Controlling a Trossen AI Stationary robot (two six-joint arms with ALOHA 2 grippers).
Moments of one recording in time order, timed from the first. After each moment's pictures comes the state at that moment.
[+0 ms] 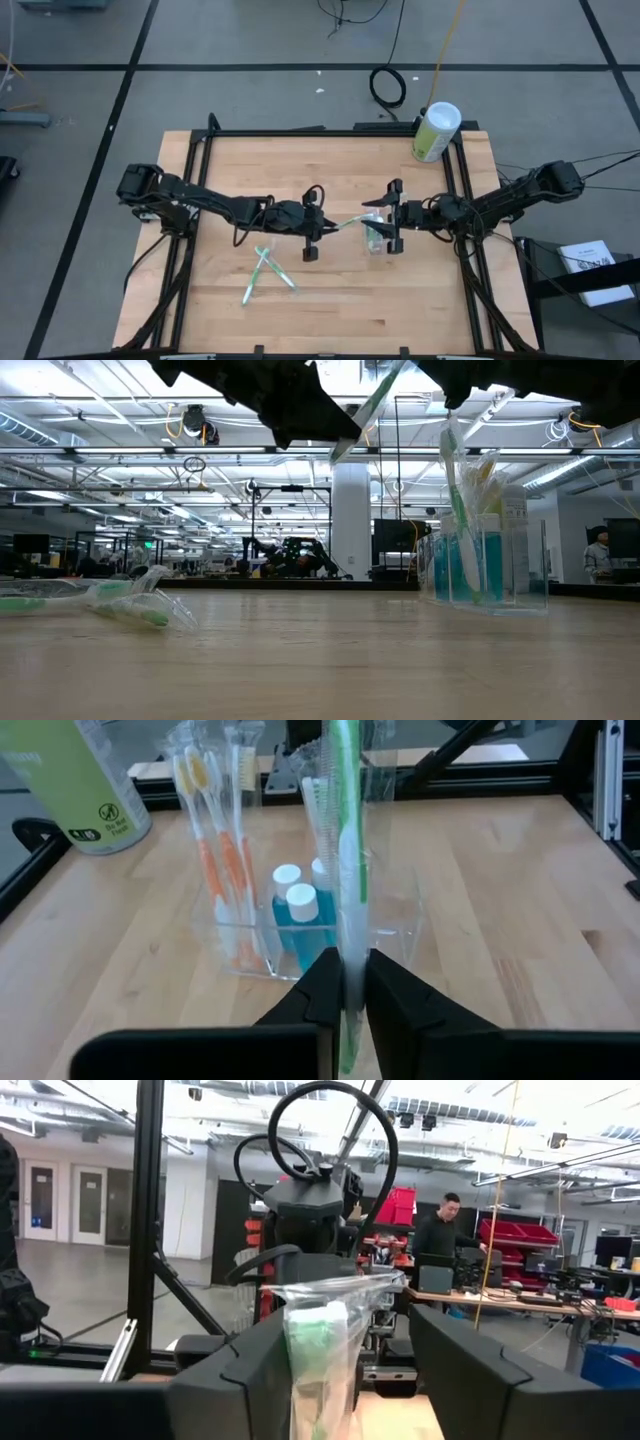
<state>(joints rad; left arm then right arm) -0.14 1.62 1.03 0.16 -0.16 -0.01 0.21 1.18 0.39 1.10 0.20 -0.15</state>
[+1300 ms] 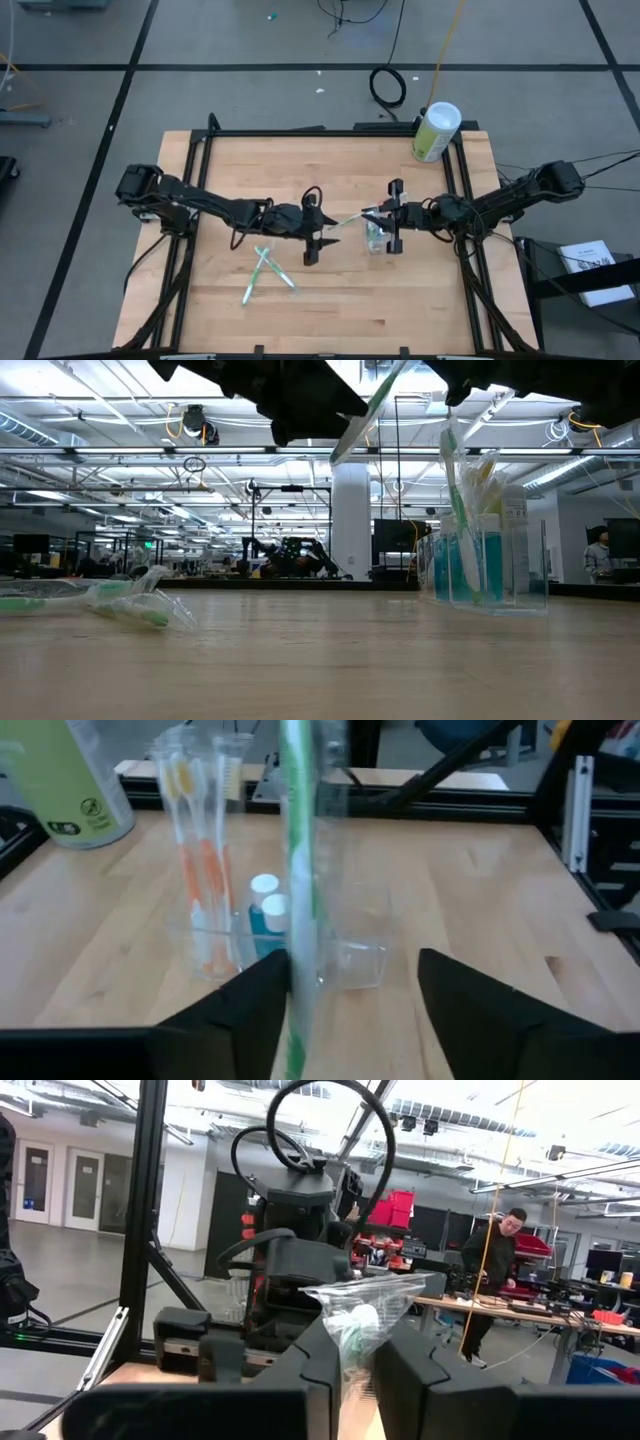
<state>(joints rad) -0.17 1.62 1.03 0.19 -0.16 -0.10 0.21 1.18 0.39 1.10 0.21 -0.21</state>
